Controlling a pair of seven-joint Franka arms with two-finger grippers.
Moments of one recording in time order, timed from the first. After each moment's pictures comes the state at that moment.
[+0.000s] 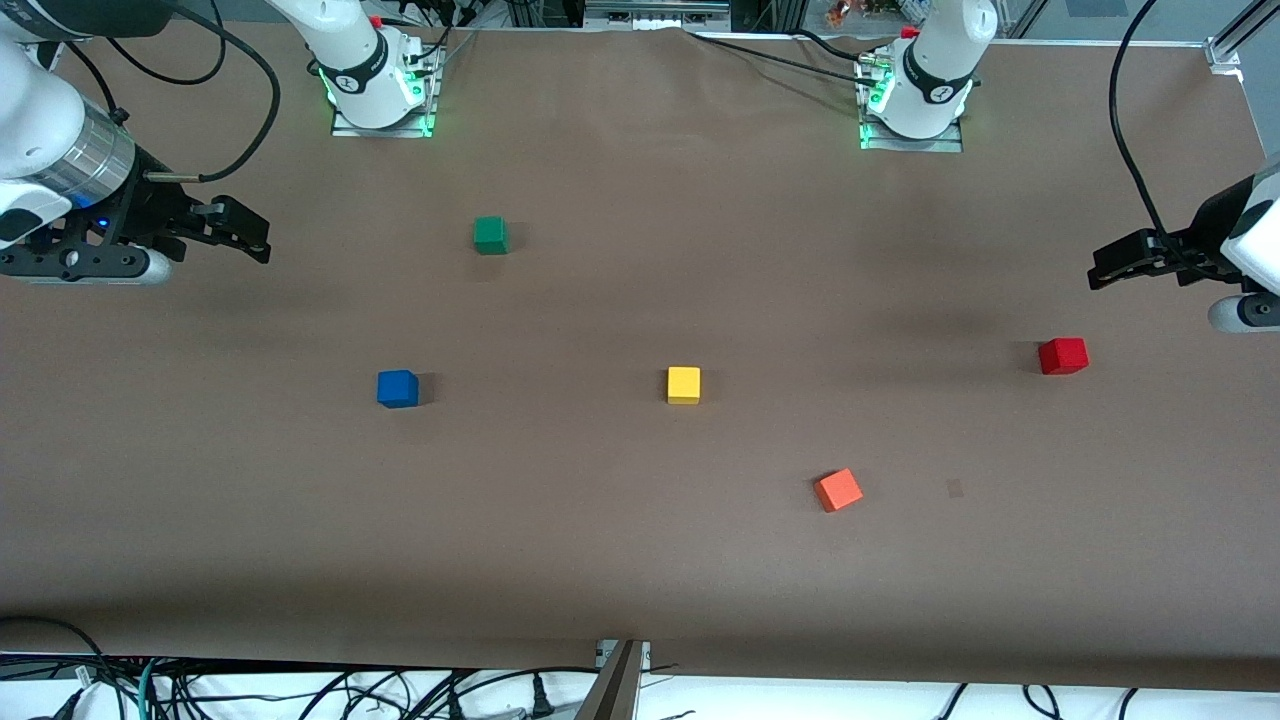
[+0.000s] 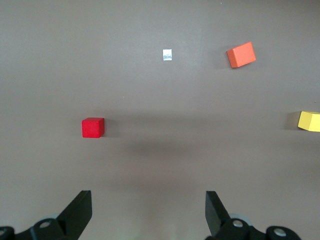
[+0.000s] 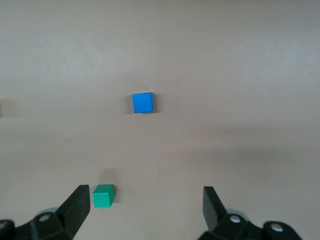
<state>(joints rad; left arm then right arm) 0.04 0.18 -0.04 -1.37 0.00 1.43 -0.08 0.04 0.05 0.11 -1.59 0.00 1.60 0.17</state>
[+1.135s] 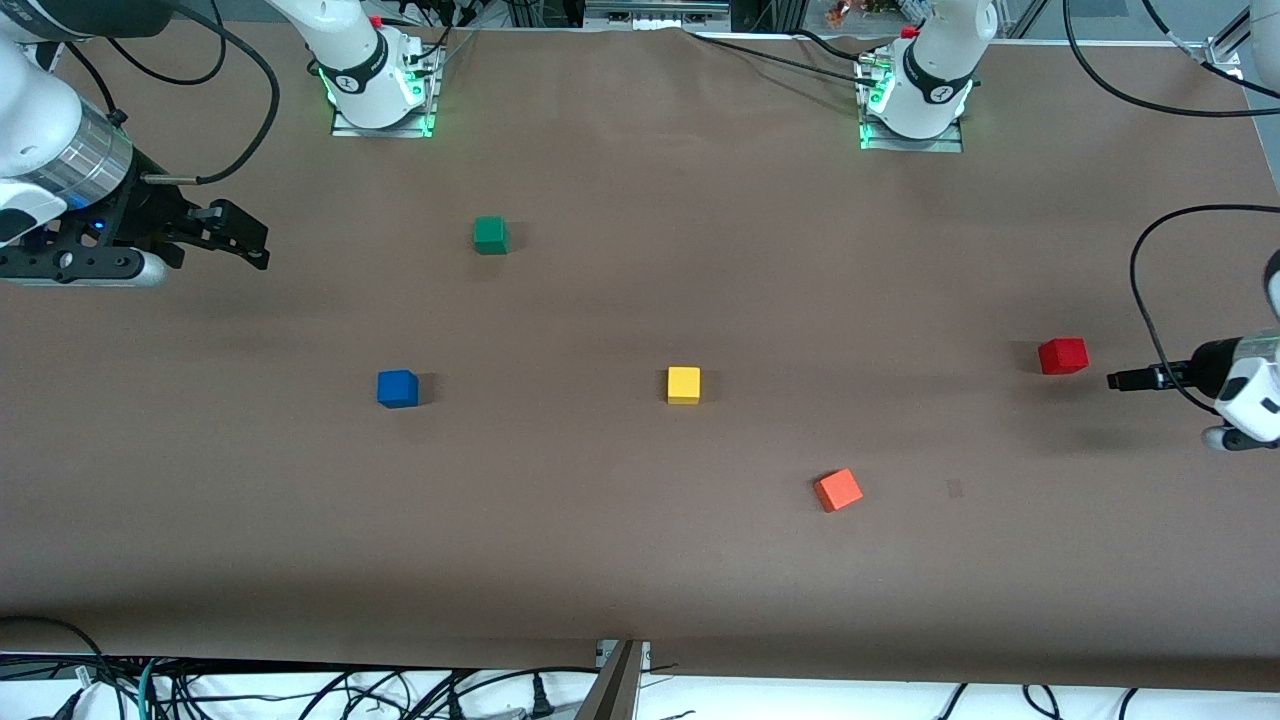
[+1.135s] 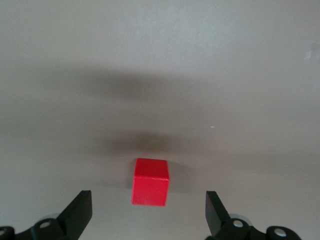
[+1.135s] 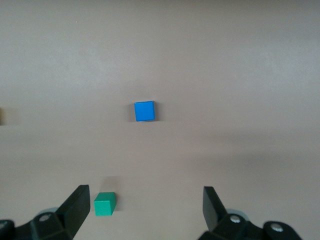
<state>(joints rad) 0.36 0.52 -0.02 -1.63 0.00 1.92 0.17 0.04 0.05 0.11 -1.59 0.00 1.64 0.17</state>
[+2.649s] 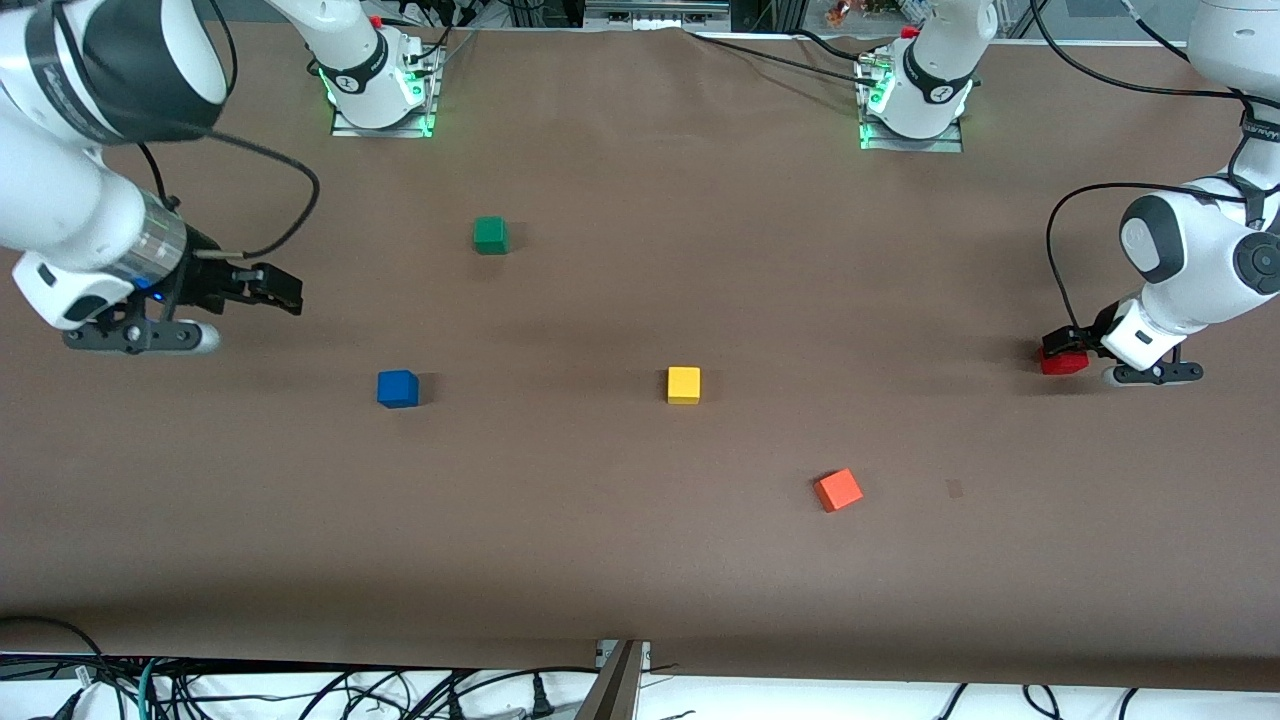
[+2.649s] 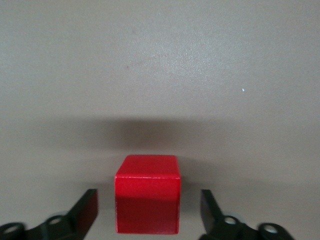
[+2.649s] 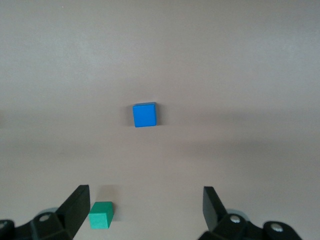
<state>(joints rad) 0.38 0.38 -0.03 -2.19 0.06 2.54 0.24 0.04 0.19 0.12 -1.59 0.00 1.71 0.16</state>
